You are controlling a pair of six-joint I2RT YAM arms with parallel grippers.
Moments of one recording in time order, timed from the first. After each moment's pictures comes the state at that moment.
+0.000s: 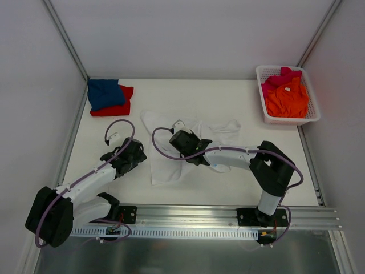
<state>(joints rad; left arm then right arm) -0.45 1.04 0.48 -0.51 -0.46 -1.01 1.03 1.77 1.12 -0.33 0.75 0.03</state>
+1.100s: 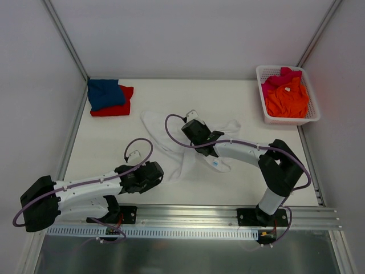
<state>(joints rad) -1.02 1.03 0.48 -0.66 -0.43 -1.47 0.89 1.71 1.10 -0.33 0.72 0.03</state>
